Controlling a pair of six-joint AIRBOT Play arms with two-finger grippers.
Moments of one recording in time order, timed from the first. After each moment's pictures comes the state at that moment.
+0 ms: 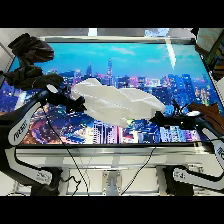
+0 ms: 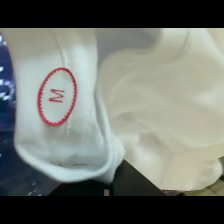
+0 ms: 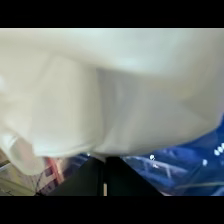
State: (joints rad) left arm -0.04 -1.65 1.14 0.79 -1.05 -1.44; right arm -0.28 -1.29 0.57 -0.60 0.96 1.05
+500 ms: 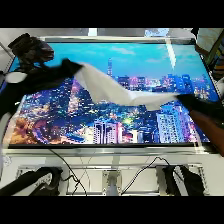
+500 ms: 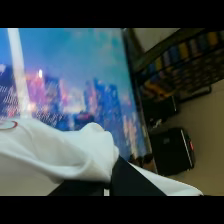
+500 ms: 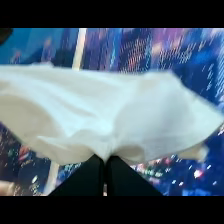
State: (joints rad) left arm -0.04 -1.13 1.14 0.24 -0.81 -1.08; right arm -0.53 -0.63 0.81 -0.60 1.17 1.08
